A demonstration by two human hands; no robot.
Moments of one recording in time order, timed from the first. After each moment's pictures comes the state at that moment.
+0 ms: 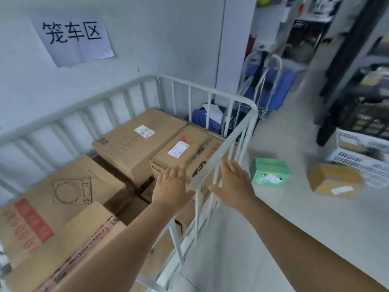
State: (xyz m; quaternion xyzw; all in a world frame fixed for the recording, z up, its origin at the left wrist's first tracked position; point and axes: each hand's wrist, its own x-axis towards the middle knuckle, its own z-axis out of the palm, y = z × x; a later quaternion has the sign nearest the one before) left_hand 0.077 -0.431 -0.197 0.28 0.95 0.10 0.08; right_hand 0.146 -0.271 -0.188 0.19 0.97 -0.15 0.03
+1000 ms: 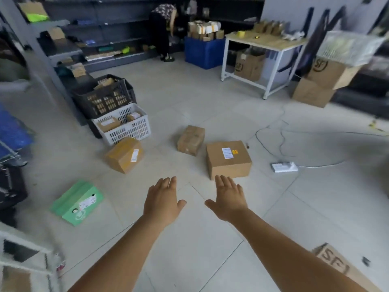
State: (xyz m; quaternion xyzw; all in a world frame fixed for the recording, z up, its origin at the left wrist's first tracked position) left_hand 0.492 -0.081 -0.195 0.79 0.61 -0.01 0.09; right_hand 0.673 -0.105 -0.211 0.74 0.64 -0.19 -0.01
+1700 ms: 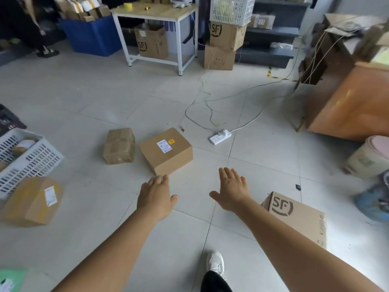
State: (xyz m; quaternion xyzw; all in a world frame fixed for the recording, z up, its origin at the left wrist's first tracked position) left_hand 0.671 0.031 -0.249 0.90 0.42 -0.11 0.10; right_hand 0.841 -0.091 -0.263 0.88 0.43 -0.20 -0.04
